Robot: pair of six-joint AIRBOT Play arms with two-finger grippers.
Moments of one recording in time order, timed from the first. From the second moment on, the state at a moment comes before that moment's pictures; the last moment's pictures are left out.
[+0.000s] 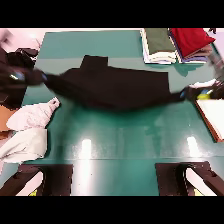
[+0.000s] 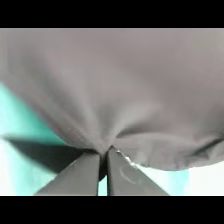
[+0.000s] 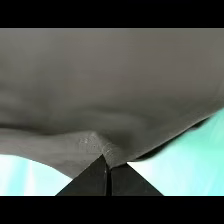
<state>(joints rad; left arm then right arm) 0.07 -0.88 1.26 0.99 -1.11 -1.34 -0.22 -0.87 1.07 -1.00 1.23 1.29</state>
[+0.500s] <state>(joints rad) 0.07 -0.79 2.00 1.06 -1.01 -1.40 -0.31 -0.80 1.91 -1.19 1.28 1.34</state>
